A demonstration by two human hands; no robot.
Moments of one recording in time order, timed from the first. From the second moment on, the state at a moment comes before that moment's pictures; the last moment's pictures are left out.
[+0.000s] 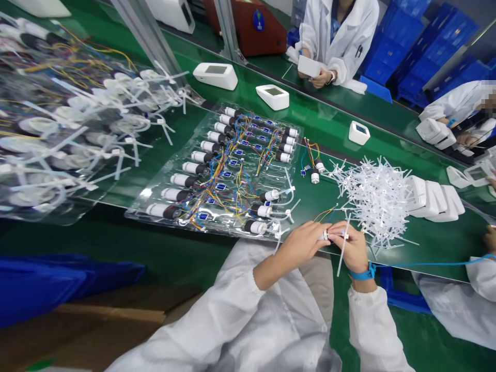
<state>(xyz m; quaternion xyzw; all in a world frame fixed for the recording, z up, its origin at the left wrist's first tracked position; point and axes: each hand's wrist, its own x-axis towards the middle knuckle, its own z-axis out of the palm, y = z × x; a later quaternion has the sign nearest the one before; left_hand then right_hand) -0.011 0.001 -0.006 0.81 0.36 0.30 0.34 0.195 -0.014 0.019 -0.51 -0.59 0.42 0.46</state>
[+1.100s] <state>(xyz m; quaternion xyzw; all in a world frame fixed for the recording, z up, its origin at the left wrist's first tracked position) -0.018 -0.003 0.001 0.83 0.36 0.26 0.34 0.202 -0.018 0.022 -0.48 -0.63 0.44 0.41</state>
